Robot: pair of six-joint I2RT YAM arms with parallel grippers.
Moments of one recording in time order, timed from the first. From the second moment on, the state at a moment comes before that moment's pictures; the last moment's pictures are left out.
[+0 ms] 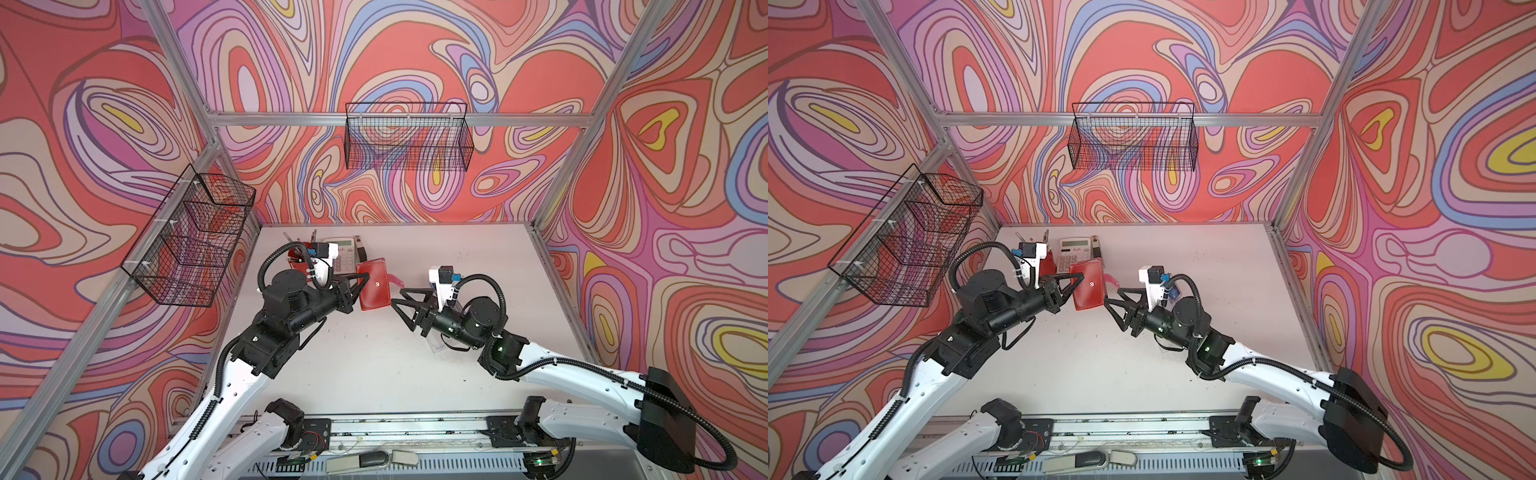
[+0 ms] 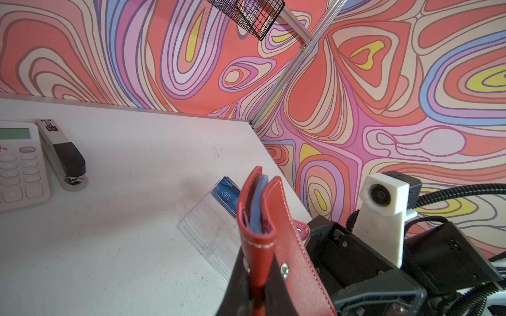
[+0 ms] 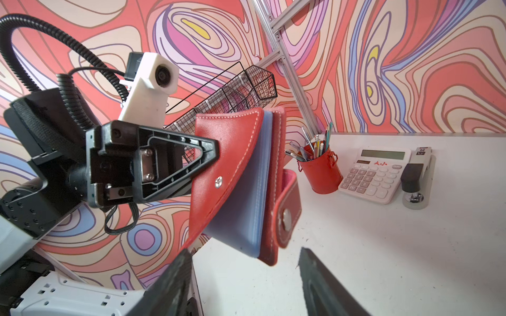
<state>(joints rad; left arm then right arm) -0.48 0.84 0.93 -0.27 0.33 -0.57 0.91 1.15 0.68 0.54 -0.15 0.52</state>
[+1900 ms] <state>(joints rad) -0.81 1.03 0.77 -0.61 -0.09 -0.53 1.10 1.57 0.67 0.29 0.23 0.96</state>
